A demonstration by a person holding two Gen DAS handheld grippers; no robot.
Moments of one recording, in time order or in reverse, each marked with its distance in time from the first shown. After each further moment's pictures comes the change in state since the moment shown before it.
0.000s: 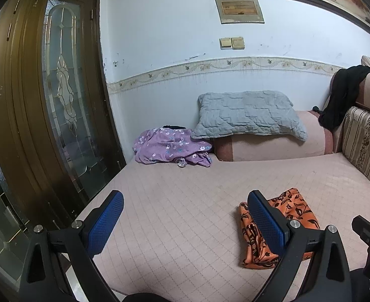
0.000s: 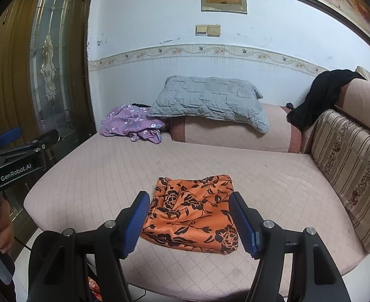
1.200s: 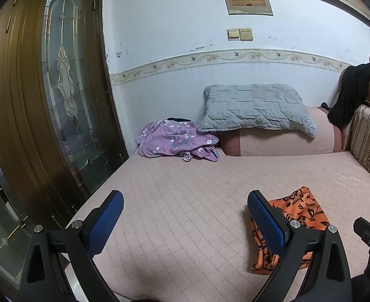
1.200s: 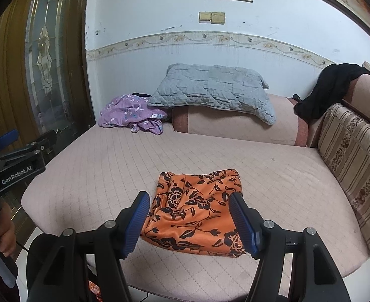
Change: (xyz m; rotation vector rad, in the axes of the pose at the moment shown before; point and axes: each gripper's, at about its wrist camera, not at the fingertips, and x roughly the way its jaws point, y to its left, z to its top) left arm 0.041 0.011 -0.003 -0.021 0.038 0.023; right arm 0.041 0.015 0.008 -0.004 0.064 0.000
